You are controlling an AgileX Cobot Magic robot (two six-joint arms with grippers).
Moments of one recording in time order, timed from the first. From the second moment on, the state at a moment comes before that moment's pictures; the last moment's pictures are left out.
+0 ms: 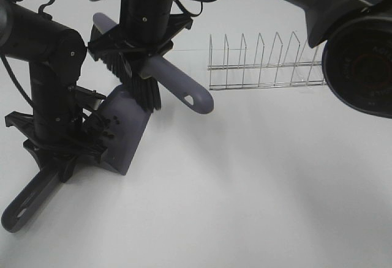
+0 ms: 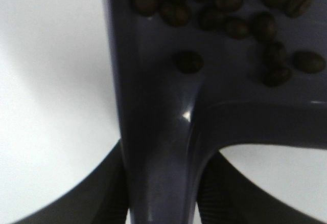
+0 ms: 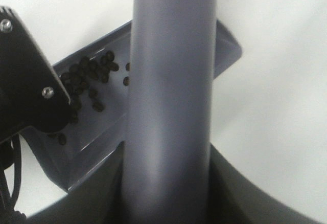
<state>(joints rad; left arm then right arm) -0.41 2.15 -1.30 0.12 1.07 -0.17 0.68 2.43 -2.32 0.02 1.19 0.06</state>
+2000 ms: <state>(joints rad) -0.41 2.14 -1.30 0.05 1.00 -0.31 0.40 1.85 -1.21 -0.01 0.93 0.40</state>
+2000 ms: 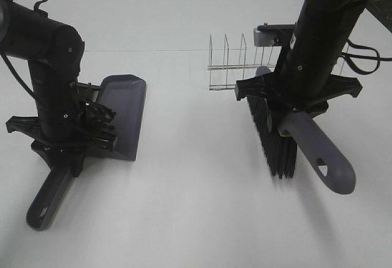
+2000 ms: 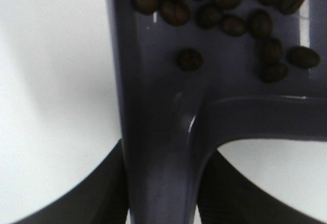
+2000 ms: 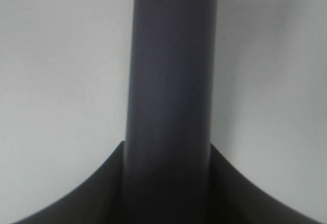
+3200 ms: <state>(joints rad) -0.38 2.14 -1.30 -0.02 1.00 -0.29 0.36 2.07 -1.77 -0.19 1.13 0.41</state>
